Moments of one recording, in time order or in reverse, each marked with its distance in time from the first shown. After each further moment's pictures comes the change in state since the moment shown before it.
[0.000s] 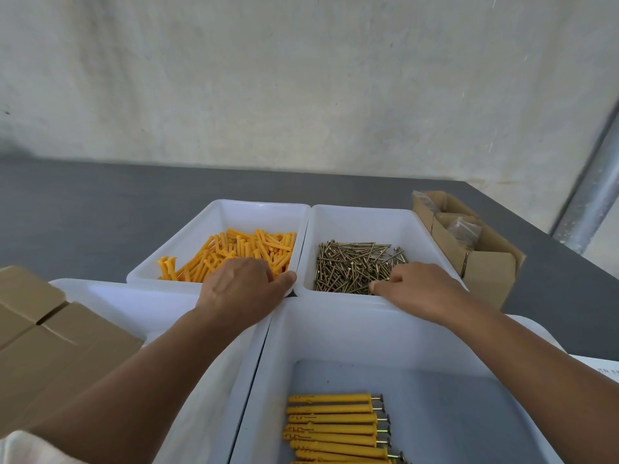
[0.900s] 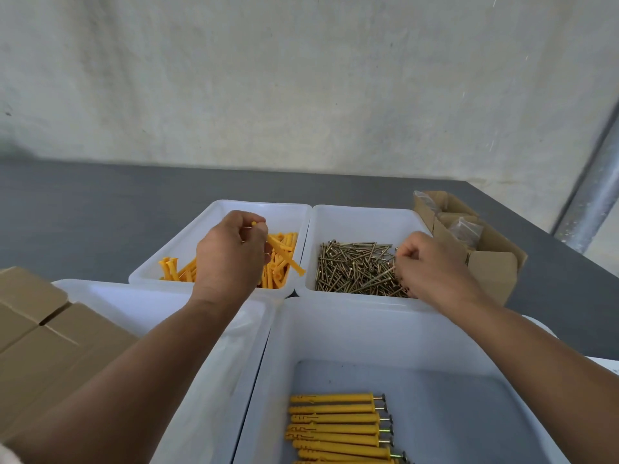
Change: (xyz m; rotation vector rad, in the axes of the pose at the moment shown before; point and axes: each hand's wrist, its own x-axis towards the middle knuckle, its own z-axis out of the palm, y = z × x) left_hand -0.002 0.014 -0.031 -0.920 0.308 -0.187; right_hand -0.004 -0.003 -0.012 0.440 0.276 -0.060
